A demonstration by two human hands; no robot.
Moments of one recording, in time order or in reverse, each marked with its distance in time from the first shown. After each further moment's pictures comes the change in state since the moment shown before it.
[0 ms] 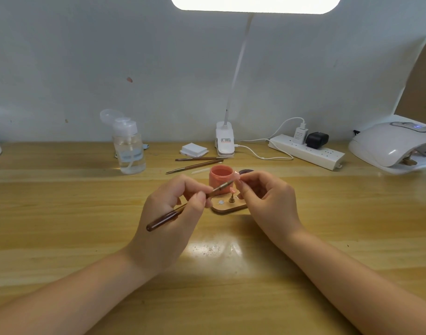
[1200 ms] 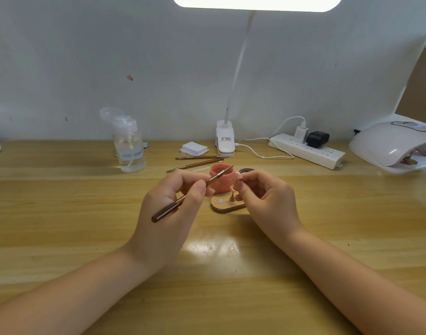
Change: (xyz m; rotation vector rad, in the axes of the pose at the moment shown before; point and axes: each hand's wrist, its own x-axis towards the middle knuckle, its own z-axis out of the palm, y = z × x) left_hand 0.002 -0.001 0.003 -0.096 0.053 -0.071; right_hand -0.001 -0.001 0.001 0.035 -0.022 -0.003
